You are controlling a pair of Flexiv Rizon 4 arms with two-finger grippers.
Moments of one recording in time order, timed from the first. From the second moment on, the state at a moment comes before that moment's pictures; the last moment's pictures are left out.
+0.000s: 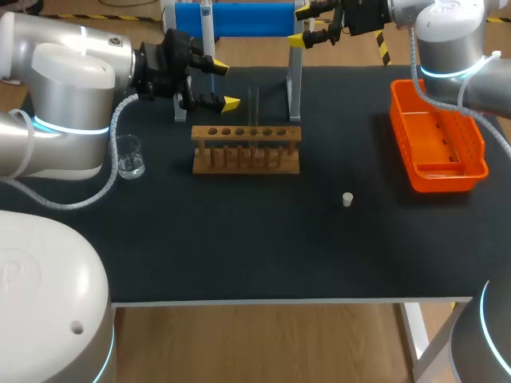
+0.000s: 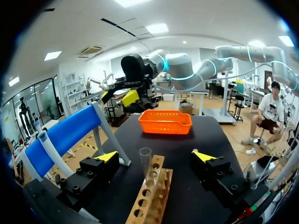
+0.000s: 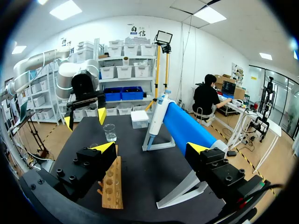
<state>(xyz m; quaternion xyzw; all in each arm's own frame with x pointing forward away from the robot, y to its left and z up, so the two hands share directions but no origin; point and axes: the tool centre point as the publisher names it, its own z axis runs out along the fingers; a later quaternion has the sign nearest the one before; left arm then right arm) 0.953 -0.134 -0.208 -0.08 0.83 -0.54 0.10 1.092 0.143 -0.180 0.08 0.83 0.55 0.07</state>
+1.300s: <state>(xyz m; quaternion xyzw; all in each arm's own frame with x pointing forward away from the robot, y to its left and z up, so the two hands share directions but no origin) 0.975 -0.190 -0.263 -0.09 0.86 -0.49 0.09 1.092 0.143 -0.180 0.08 0.83 0.55 0.07</state>
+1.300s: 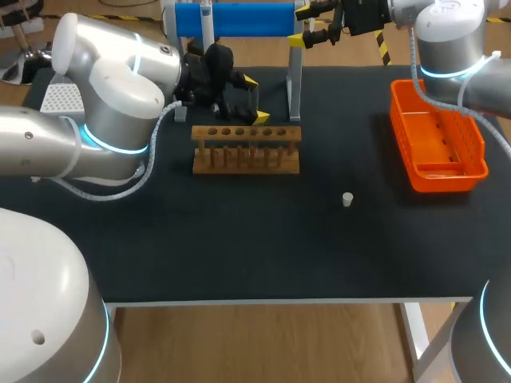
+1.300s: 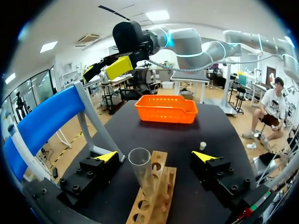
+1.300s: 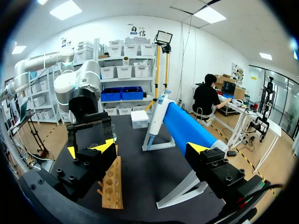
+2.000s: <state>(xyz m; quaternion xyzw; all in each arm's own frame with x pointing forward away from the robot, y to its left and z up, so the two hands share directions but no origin) 0.983 -0.203 -0.285 -0.07 0.87 -0.48 0.07 1.092 0.143 -0.180 0.08 0.83 0.55 0.07</state>
